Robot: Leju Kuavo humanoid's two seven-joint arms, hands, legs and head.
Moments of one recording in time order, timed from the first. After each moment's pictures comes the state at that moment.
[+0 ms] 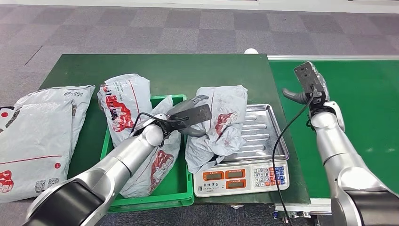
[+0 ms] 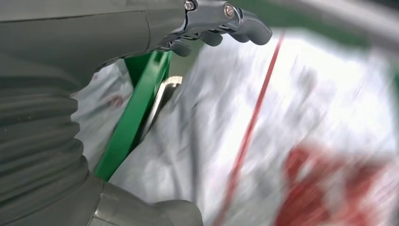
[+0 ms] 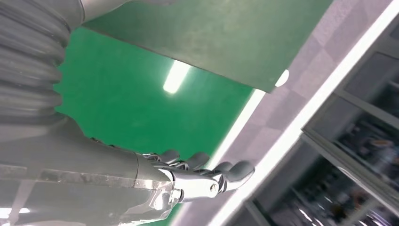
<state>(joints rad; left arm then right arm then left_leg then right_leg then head) -0.89 -0.20 -0.59 -0.50 -0.45 -0.21 -0.19 -0.84 -0.15 0.11 -0.61 0.37 -0.23 -0.21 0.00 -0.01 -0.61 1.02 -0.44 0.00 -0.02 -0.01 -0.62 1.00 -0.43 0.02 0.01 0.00</state>
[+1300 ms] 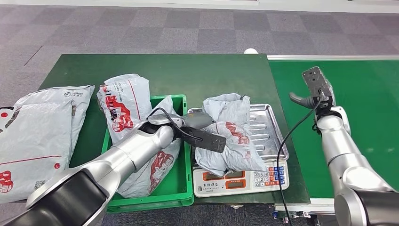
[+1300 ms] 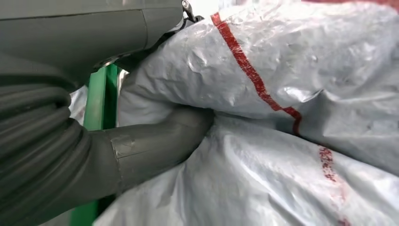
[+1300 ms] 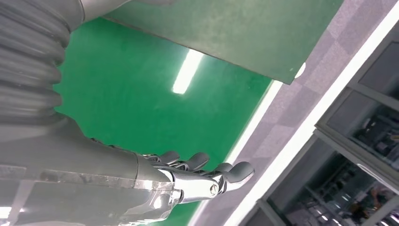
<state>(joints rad) -0.99 -0.22 -0.88 -0.44 -0.58 -0.32 -0.33 -0.84 -0.17 0.04 -0.53 0.41 -0.23 -0.27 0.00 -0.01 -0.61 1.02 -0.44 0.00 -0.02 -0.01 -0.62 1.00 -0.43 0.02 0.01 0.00</state>
